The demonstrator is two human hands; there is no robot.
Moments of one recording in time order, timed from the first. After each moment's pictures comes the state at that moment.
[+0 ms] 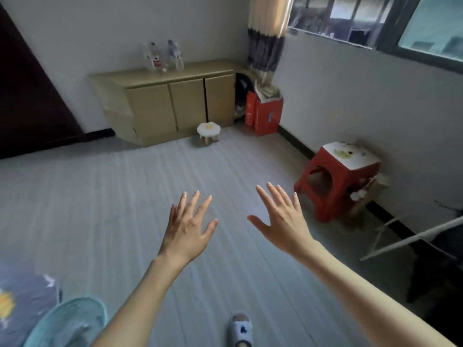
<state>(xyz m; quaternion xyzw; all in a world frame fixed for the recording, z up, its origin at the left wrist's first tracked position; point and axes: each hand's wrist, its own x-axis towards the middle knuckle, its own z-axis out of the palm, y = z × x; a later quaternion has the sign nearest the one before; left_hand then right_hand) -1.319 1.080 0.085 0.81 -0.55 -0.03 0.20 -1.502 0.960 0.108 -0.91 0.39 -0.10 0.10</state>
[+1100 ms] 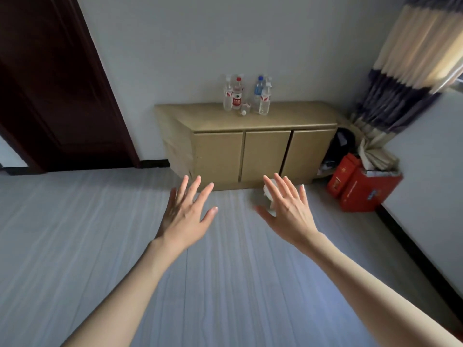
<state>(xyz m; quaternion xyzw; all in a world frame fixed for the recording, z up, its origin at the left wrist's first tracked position) -0.676 0.659 0.128 0.87 -0.44 0.05 0.19 -0.824 0.479 0.143 -0.96 0.24 -0.13 0.10</state>
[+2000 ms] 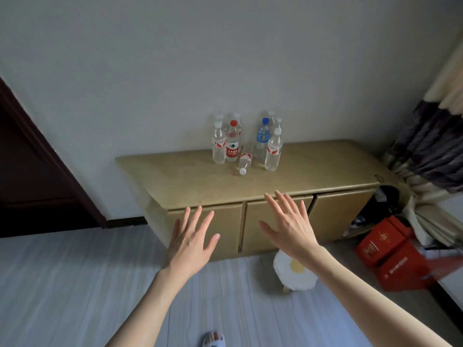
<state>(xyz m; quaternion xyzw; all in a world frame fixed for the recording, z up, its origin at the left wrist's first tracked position) -0.260 0.266 0.080 0.88 -0.43 -0.02 0.20 -0.399 0.076 0.112 -0.96 0.26 -0.08 0.10</state>
